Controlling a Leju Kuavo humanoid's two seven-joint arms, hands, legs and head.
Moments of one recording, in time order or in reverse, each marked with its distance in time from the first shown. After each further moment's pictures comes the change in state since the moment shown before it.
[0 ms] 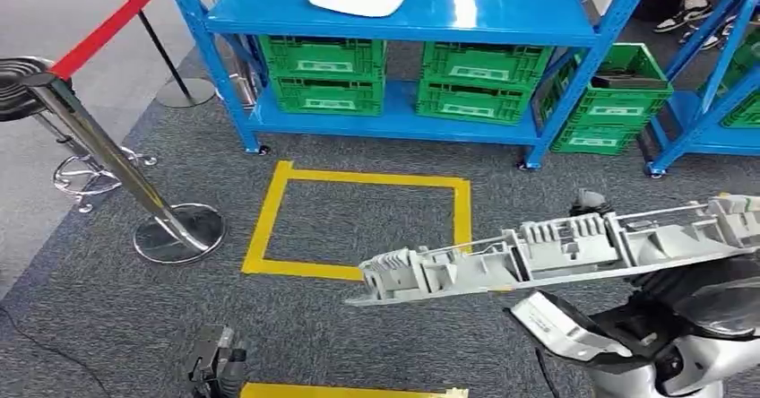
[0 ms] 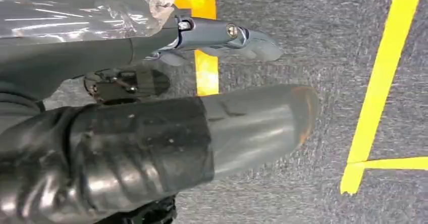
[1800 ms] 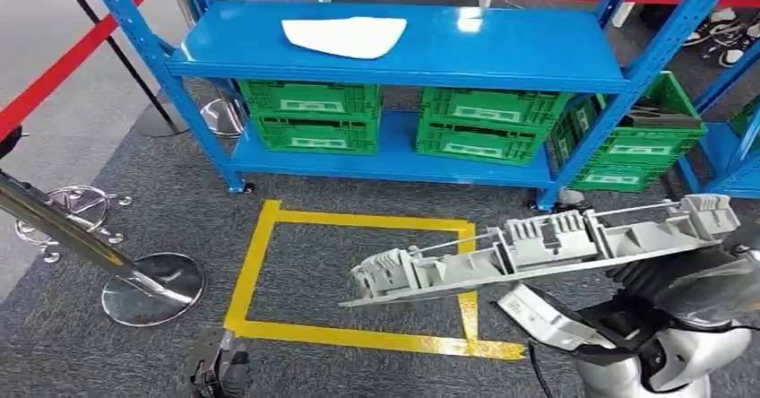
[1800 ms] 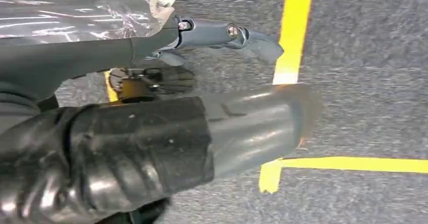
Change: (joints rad) left arm 0.015 -0.009 0.005 0.000 0.009 0.002 -0.007; right arm 0.000 0.000 0.029 0.044 0.000 0.000 0.021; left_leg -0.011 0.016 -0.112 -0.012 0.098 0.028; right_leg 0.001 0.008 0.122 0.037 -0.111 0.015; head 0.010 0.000
